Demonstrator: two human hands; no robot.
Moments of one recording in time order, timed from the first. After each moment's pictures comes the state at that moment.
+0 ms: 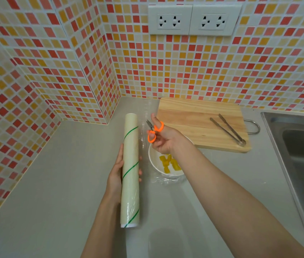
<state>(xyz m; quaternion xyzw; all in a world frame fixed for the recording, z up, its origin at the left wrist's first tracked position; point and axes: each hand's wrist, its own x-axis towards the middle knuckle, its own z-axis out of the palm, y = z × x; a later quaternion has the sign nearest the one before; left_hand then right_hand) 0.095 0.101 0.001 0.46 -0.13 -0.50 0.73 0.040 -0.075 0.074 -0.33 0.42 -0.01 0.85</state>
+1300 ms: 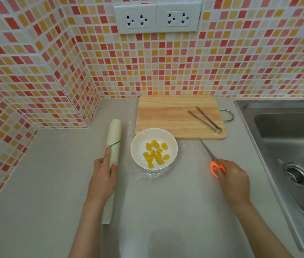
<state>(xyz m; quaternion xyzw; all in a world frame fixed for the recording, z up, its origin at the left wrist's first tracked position) 0.098 0.109 -0.004 0.86 -0.37 -0.16 0.31 -0.205 -0.060 -0.006 -0.75 0.59 -0.23 0.17</state>
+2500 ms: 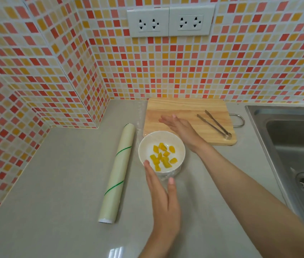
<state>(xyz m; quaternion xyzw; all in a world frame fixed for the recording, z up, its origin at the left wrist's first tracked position) -0.069 0.086 0.043 0.71 -0.28 -0.20 0.61 -0.039 -0.116 0.059 -0.69 0.29 -0.18 0.63</state>
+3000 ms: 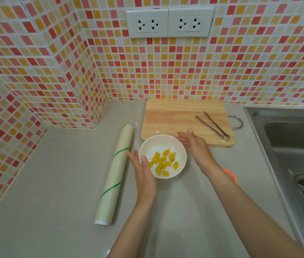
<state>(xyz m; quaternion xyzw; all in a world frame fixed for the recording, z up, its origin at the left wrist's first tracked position) -0.006 0.047 0.029 0.71 -0.16 -0.29 0.62 -0.084 -0.103 0.022 -0.61 0.40 -0.27 0.63</state>
